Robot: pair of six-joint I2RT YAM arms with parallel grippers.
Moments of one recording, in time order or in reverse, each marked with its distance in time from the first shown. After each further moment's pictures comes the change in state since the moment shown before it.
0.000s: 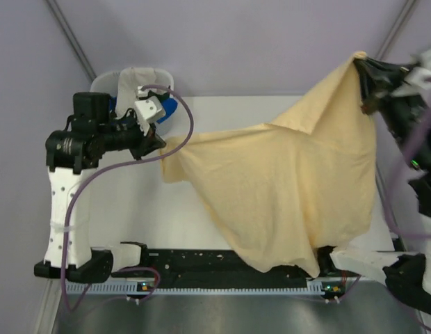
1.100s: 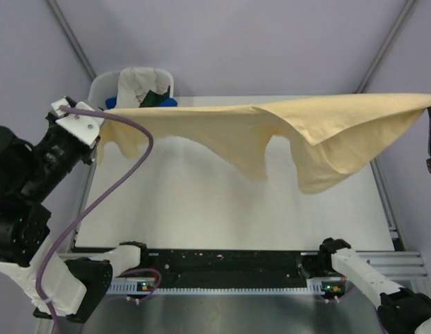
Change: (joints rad) left arm 0.052 -0.052 0.471 0.013 -0.406 -0.014; right arm -0.308 -0.161 0.008 0.090 -0.389 0.061
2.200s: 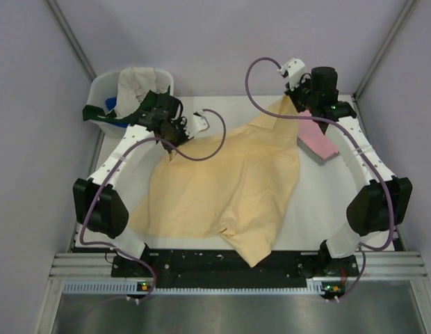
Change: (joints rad) left arm -0.219 0.416 -0.845 0.379 -0.227 0.175; right arm -0.060 0.778 -0.392 0.084 0.177 -0.198
